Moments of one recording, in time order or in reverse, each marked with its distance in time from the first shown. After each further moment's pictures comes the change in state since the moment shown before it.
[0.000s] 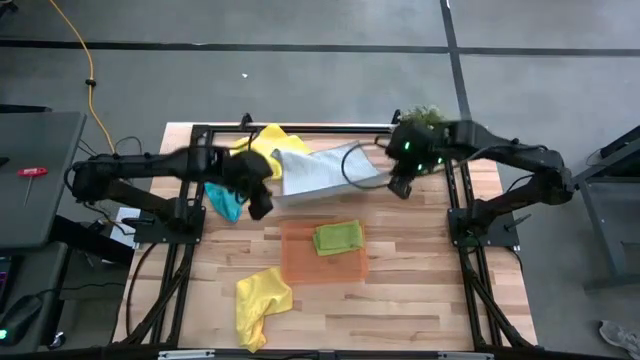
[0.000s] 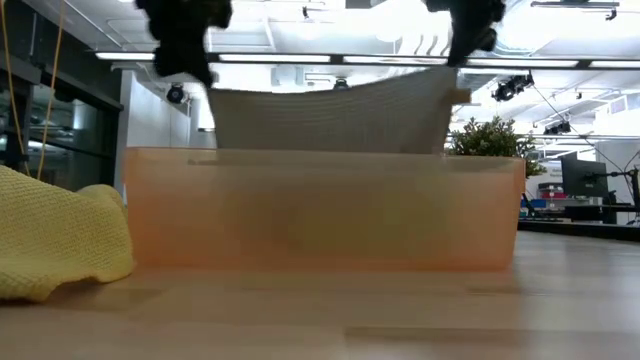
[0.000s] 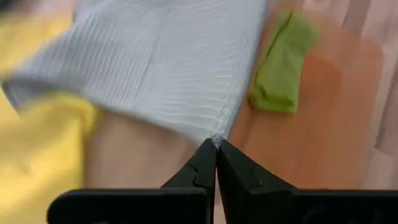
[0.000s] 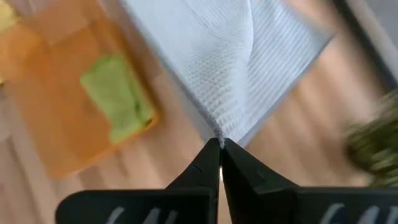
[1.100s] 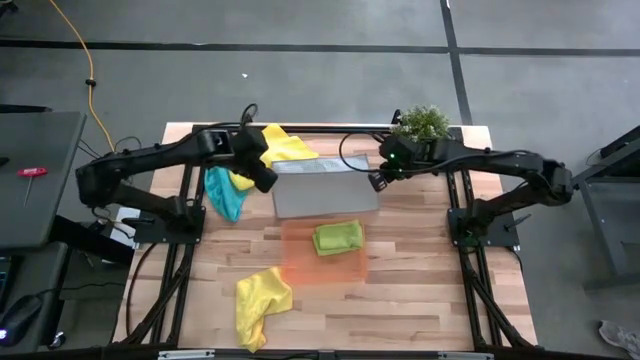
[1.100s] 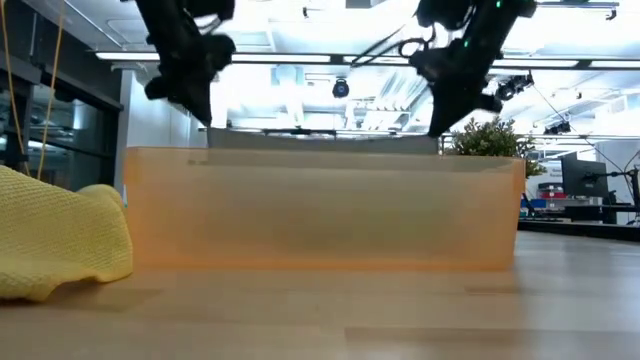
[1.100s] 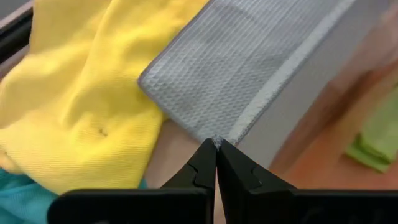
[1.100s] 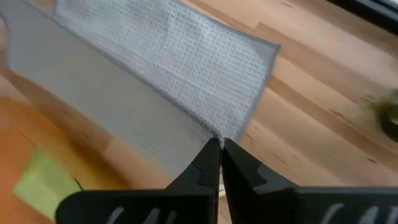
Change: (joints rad) left arm 0.257 0.055 -0.034 -0.007 -0.074 -0.039; right arm -0.071 0.001 -0.398 0.460 0.127 0.366
